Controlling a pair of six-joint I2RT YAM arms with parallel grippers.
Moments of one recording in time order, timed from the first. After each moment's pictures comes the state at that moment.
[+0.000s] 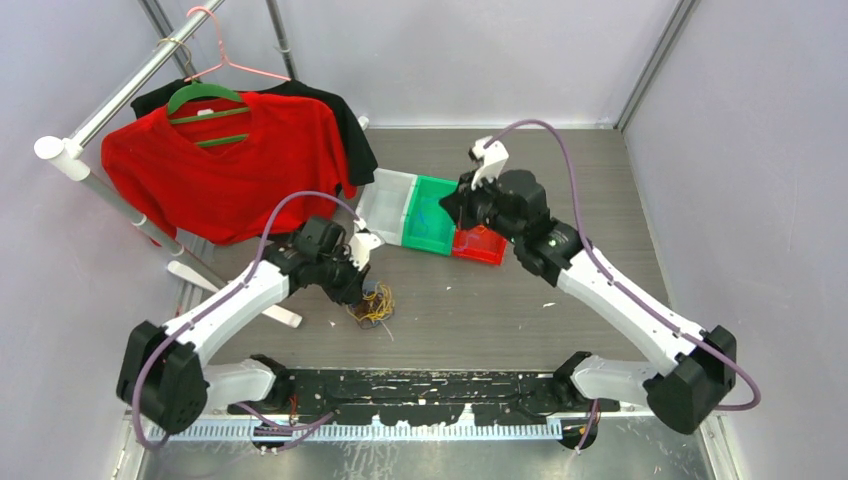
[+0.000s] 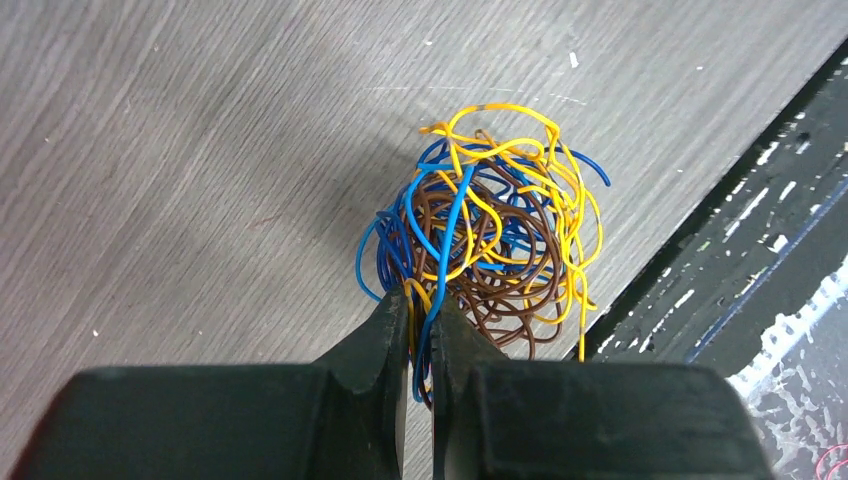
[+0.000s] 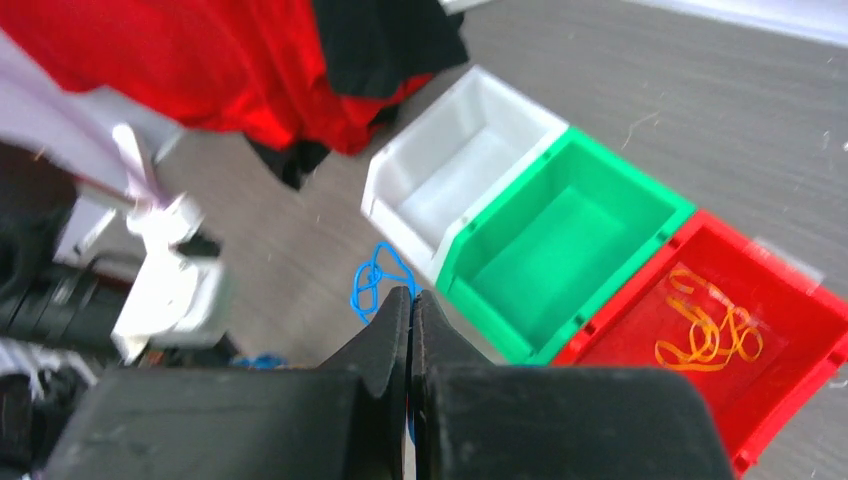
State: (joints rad) left arm -0.50 1.23 0.81 -0.65 0.36 0.24; right arm 0.67 1.15 1.03 -0.14 -0.05 0.25
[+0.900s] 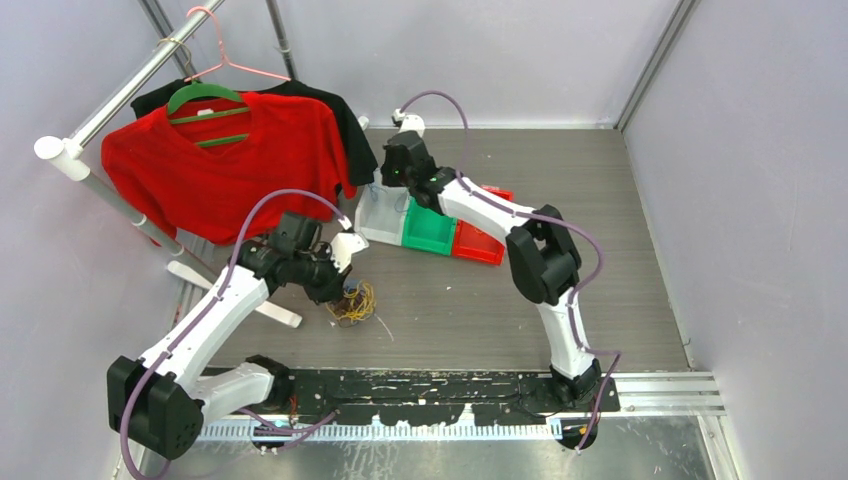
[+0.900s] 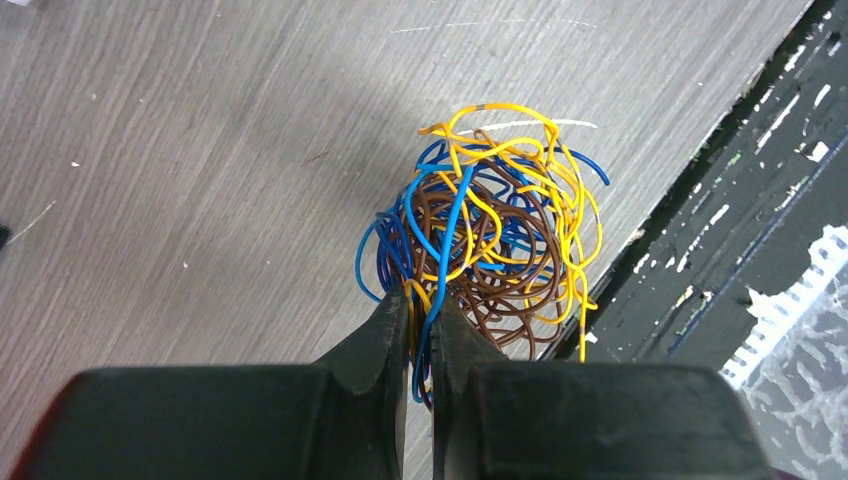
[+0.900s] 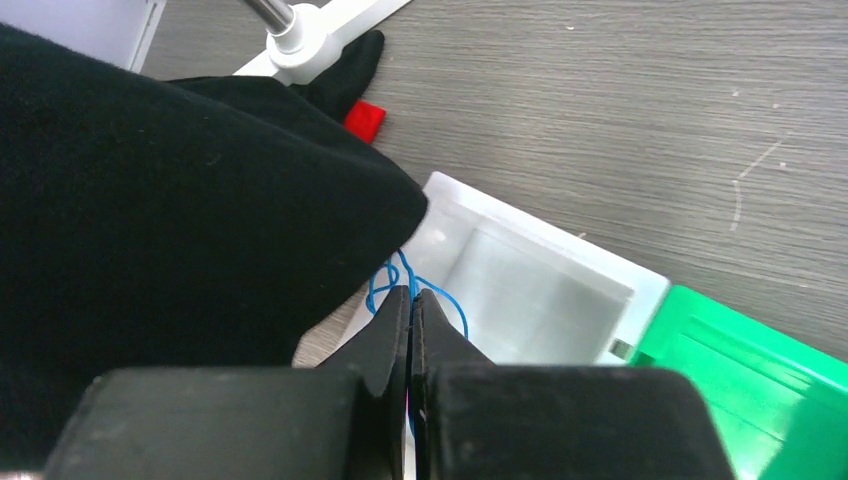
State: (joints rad) left arm -0.40 1.08 0.86 -0.86 0.40 0.48; right arm 0.69 2.11 1.74 -0.04 0.18 0.47
